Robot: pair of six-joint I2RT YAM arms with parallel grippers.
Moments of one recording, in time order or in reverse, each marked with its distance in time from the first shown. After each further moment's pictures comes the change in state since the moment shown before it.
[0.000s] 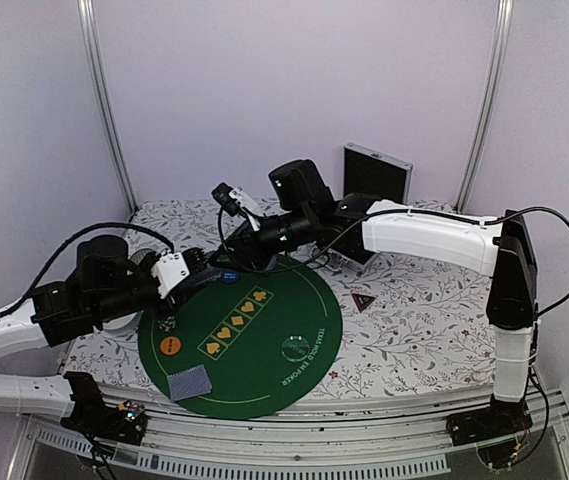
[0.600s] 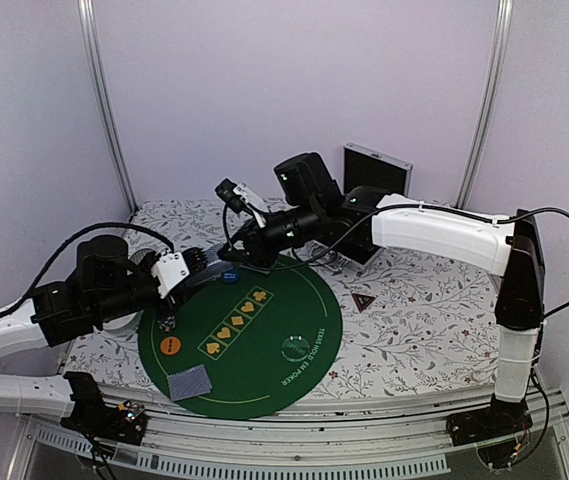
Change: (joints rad) left arm 0.000 0.000 0.000 0.000 -0.004 0.000; right arm -0.002 -0.043 0.000 -0.069 -0.014 -0.024
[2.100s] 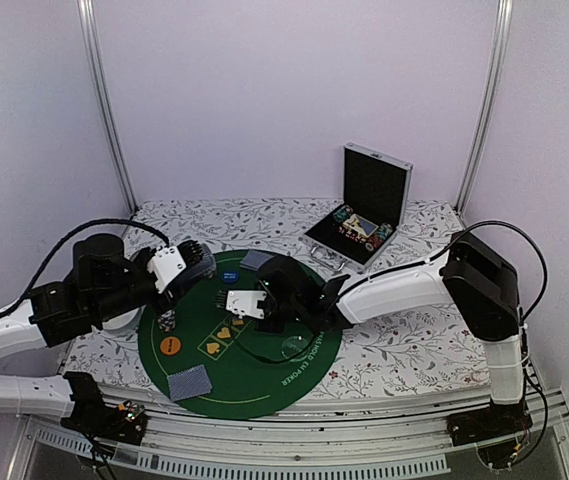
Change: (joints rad) left arm 0.011 -0.010 0.000 0.021 -0.076 -0.018; right arm 0.127 0.138 -0.387 0.423 0.681 -0.715
